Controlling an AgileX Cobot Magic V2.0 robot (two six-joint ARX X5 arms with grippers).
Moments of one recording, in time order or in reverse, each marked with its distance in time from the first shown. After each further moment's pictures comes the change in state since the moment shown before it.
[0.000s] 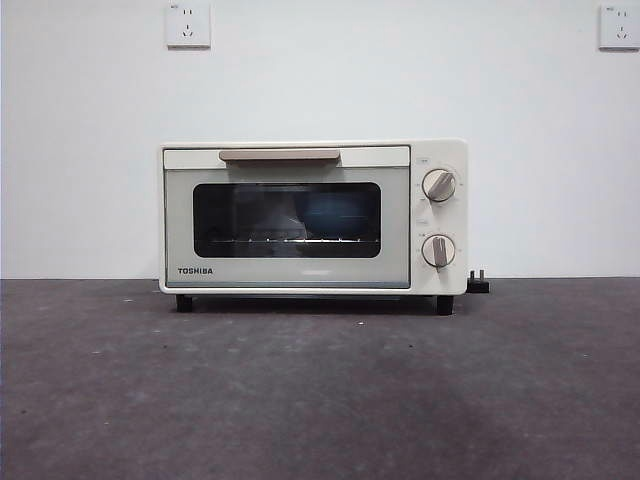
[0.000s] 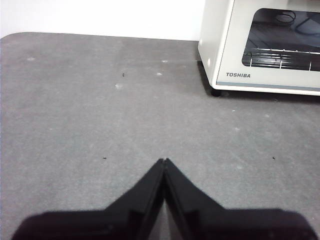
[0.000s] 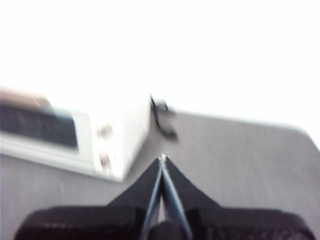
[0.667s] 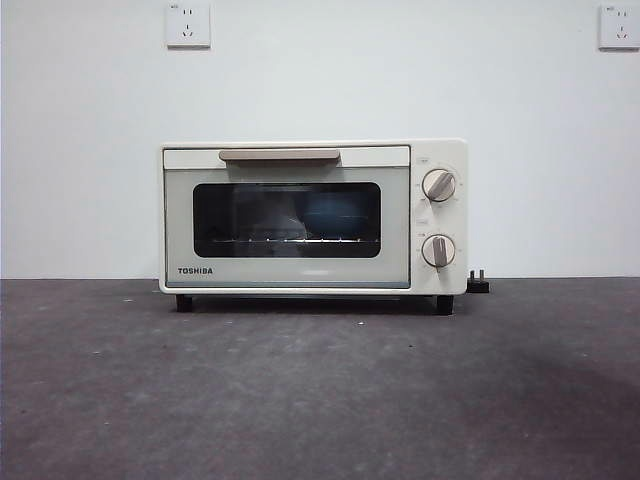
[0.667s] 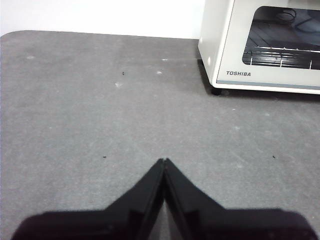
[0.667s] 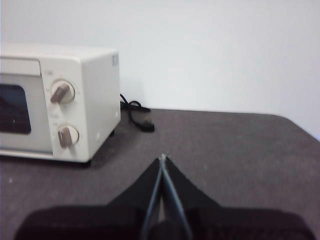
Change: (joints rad) left arm 0.000 0.004 0.000 0.000 0.000 0.000; right arm -0.100 -0.296 -0.653 0.472 0.025 0.052
